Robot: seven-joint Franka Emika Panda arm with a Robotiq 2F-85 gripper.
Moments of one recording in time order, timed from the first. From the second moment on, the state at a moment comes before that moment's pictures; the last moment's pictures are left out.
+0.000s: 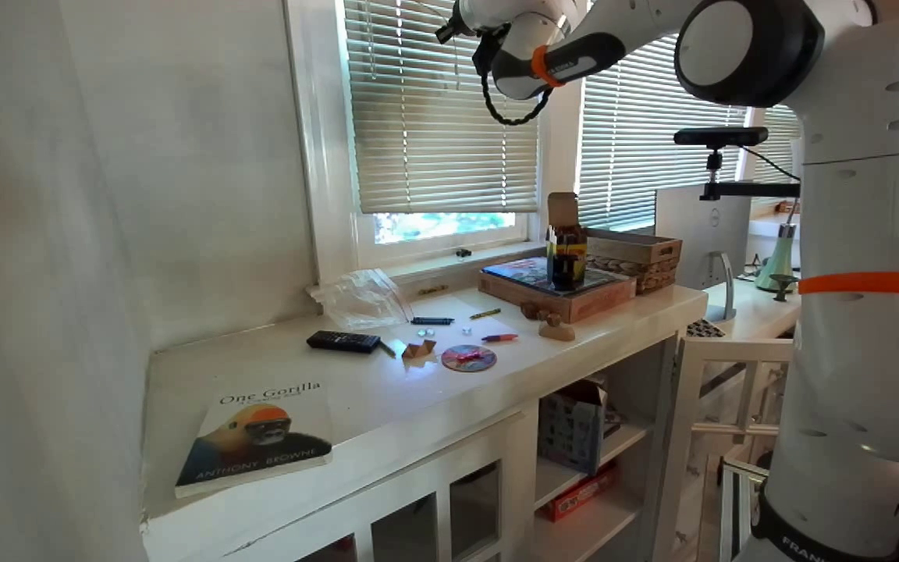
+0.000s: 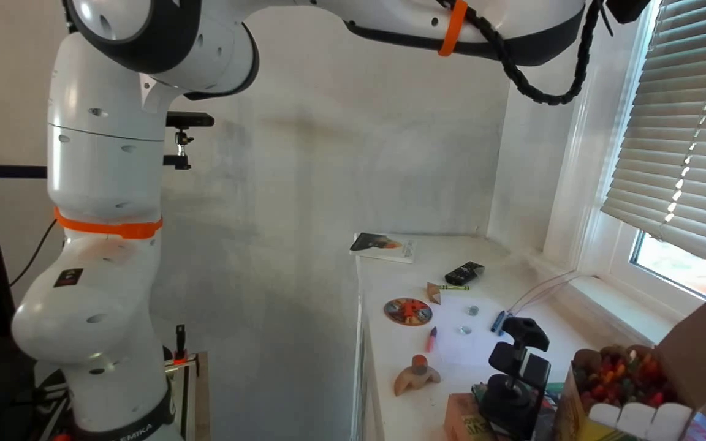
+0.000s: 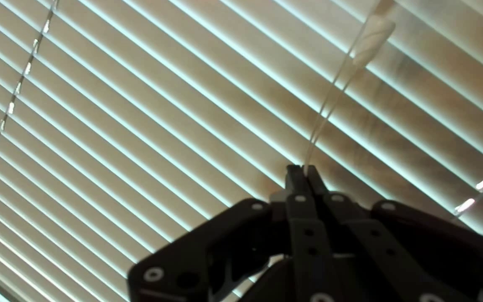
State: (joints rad) arm -0.04 0.14 -0.49 -1.34 -0.99 3.03 0.45
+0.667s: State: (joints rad) arm -0.06 0.20 -0.58 -1.34 -1.02 3.02 0.45
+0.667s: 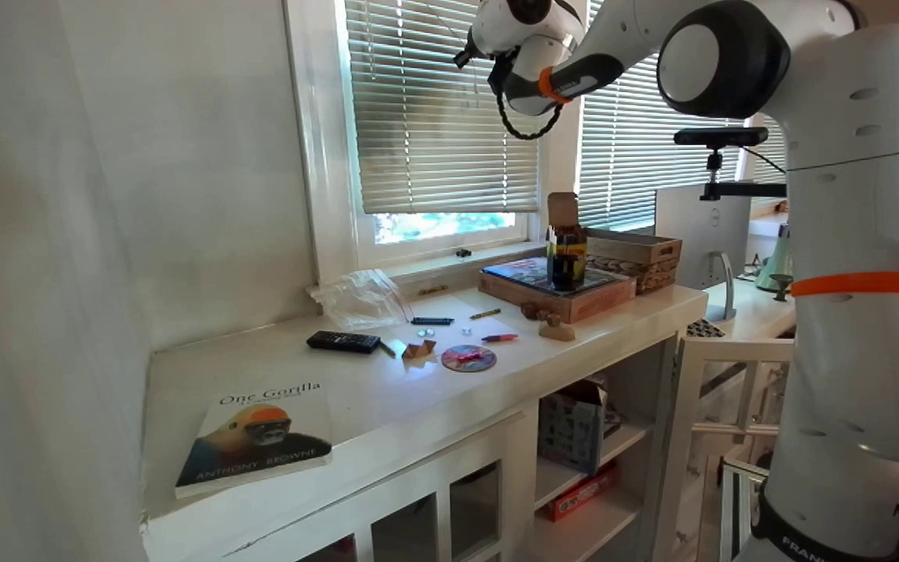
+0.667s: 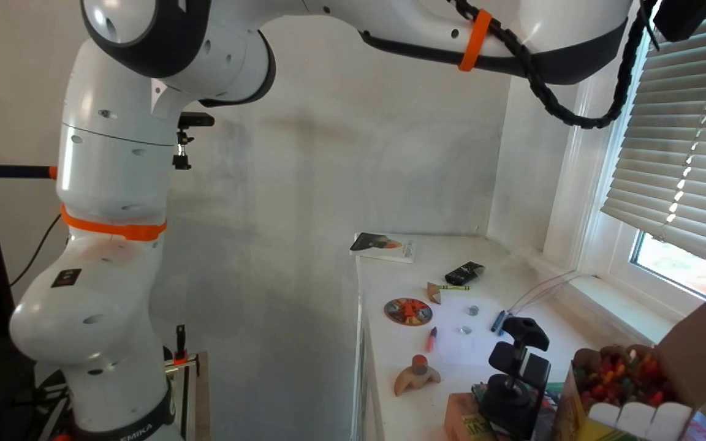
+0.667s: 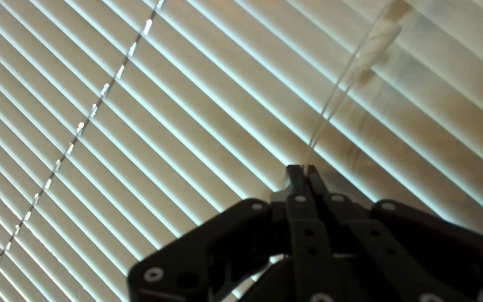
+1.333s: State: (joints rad) arm -0.07 0.21 -0.60 -1.35 -1.03 3.03 0.44
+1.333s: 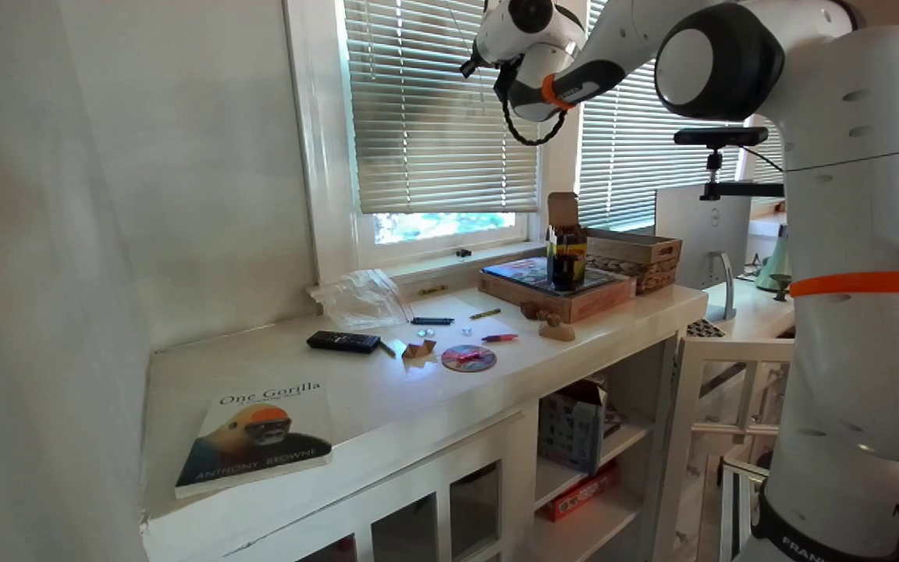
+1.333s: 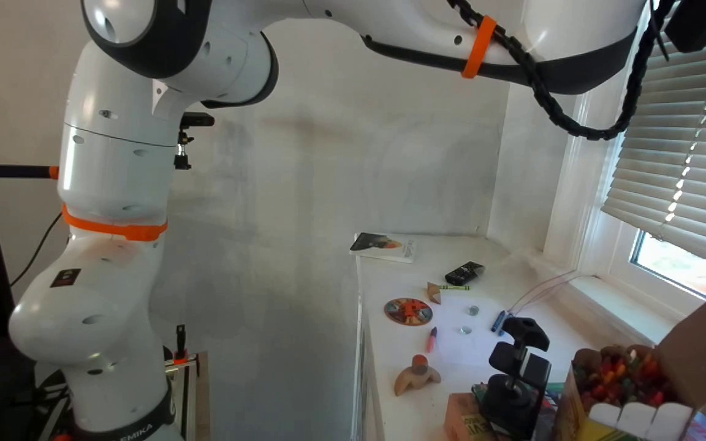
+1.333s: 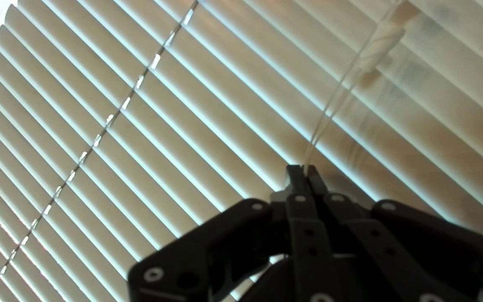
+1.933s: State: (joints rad) arm -0.07 0.21 -0.61 -1.35 -1.09 2.98 0.39
